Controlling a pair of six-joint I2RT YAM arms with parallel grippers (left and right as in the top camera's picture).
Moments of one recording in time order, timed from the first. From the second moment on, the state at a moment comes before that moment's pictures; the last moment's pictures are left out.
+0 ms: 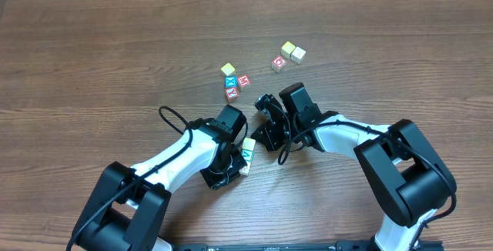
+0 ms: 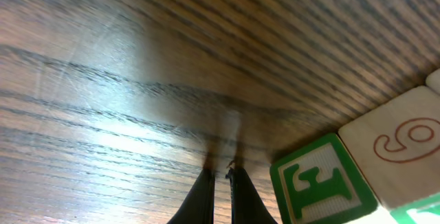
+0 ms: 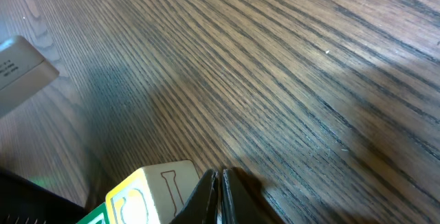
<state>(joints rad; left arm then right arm) -0.54 1.66 0.84 -0.79 0.21 -1.09 0.53 1.92 0.90 -0.01 -0.60 0.10</state>
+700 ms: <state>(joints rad) -0.54 1.66 0.84 -0.76 0.23 -1.26 0.53 1.92 0.90 -0.01 -0.60 0.10</state>
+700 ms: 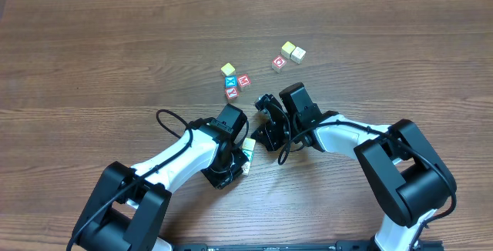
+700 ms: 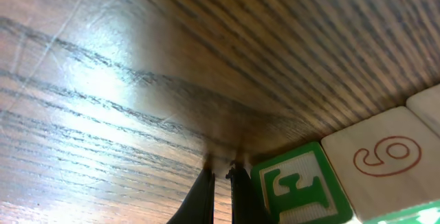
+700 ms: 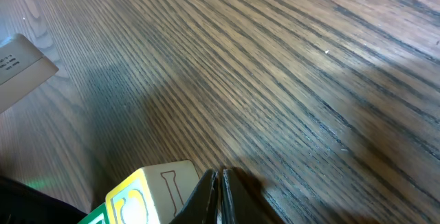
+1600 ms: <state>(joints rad) -0.54 1.66 0.84 -0.76 0.25 -1.42 0.54 1.92 0.90 -0.01 -0.60 0.10</state>
